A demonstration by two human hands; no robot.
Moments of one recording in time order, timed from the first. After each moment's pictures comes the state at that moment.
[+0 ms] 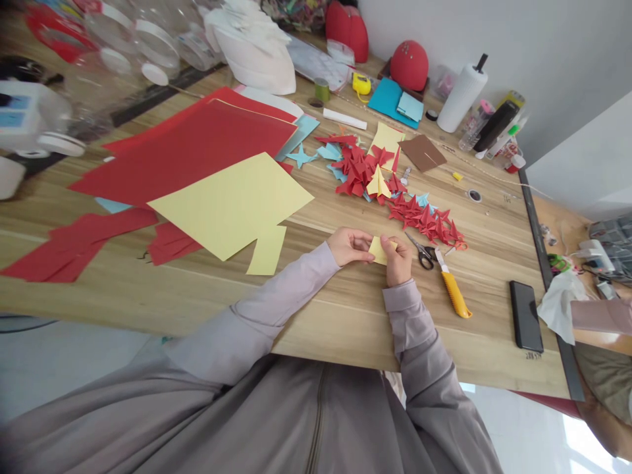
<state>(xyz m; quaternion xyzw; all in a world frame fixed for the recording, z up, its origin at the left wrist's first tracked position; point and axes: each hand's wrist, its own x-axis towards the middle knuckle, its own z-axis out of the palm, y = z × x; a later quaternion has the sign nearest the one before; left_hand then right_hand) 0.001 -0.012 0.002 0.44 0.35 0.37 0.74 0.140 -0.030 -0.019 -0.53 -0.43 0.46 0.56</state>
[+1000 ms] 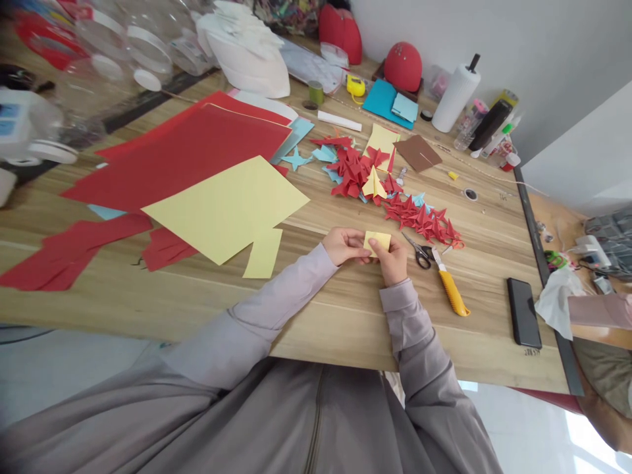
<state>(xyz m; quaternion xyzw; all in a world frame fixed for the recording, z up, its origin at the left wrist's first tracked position) 0.000 -0.013 0.007 0.40 0.38 0.38 0.74 0.135 -0.032 -0.008 -0.51 -0.43 0.50 0.55</state>
